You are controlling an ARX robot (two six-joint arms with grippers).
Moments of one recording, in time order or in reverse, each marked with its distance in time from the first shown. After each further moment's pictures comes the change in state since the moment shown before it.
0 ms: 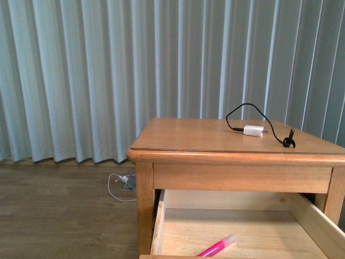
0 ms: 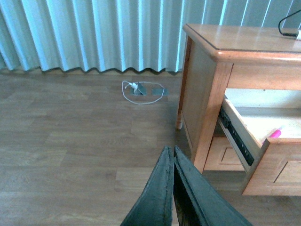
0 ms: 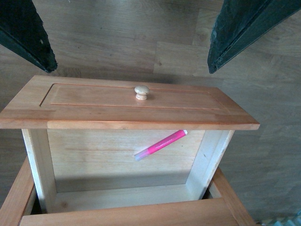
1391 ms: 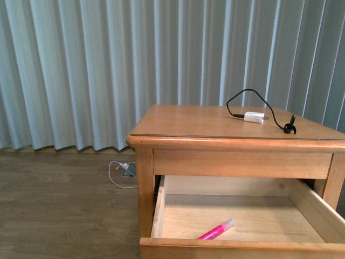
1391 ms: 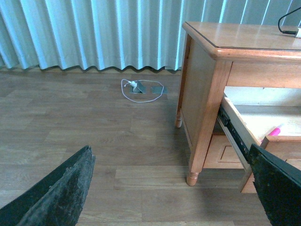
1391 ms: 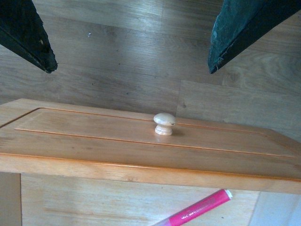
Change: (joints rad) left arm 0.000 -0.003 0.000 -0.004 0.000 0.001; right arm -0.007 0.628 0.111 0.200 0.013 -0.091
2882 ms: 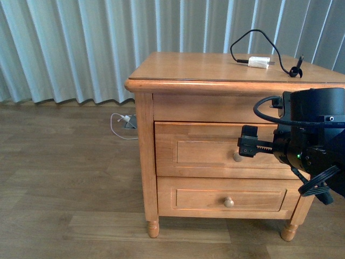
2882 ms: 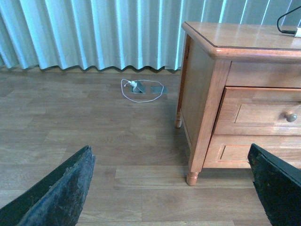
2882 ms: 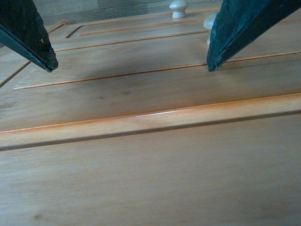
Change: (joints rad) left arm 0.000 0.000 0.000 0.000 0.000 0.000; right arm -0.062 0.928 0.675 0.642 0.232 0.085
